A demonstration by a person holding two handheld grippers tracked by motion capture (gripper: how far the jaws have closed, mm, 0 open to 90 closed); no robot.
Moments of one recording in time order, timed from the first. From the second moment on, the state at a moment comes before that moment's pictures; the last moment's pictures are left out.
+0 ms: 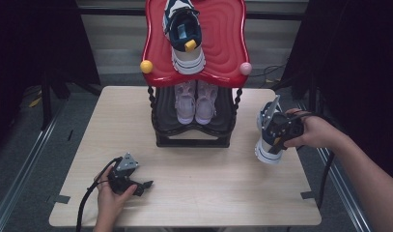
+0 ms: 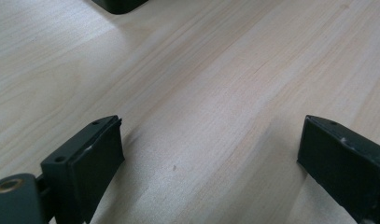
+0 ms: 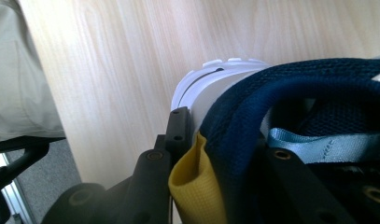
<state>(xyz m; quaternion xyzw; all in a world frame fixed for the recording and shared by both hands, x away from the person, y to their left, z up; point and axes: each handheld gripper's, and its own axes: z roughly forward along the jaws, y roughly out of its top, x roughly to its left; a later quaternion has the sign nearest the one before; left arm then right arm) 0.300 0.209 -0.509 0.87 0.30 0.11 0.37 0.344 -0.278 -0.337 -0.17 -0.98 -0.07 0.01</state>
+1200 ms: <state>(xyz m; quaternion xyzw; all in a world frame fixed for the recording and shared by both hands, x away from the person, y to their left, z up) 0.300 0.209 -0.508 0.88 0.29 0.11 0.36 0.332 -0.262 -0.165 -0.16 -0.98 -0.08 -0.06</state>
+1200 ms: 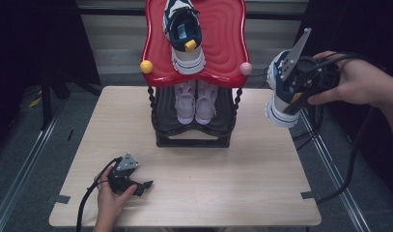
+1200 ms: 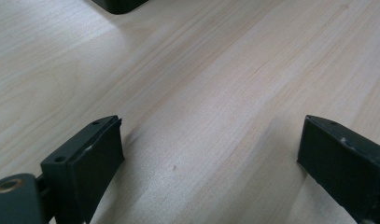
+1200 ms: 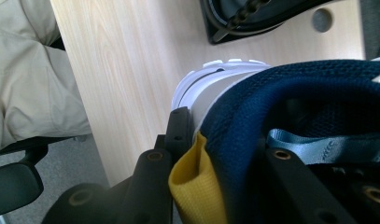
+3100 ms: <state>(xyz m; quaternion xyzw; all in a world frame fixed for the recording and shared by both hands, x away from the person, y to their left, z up) 0.300 0.209 -0.508 0.88 0.29 0.11 0.36 0.376 -0.177 -0.063 -0.09 -0.98 -0.08 -0.15</state>
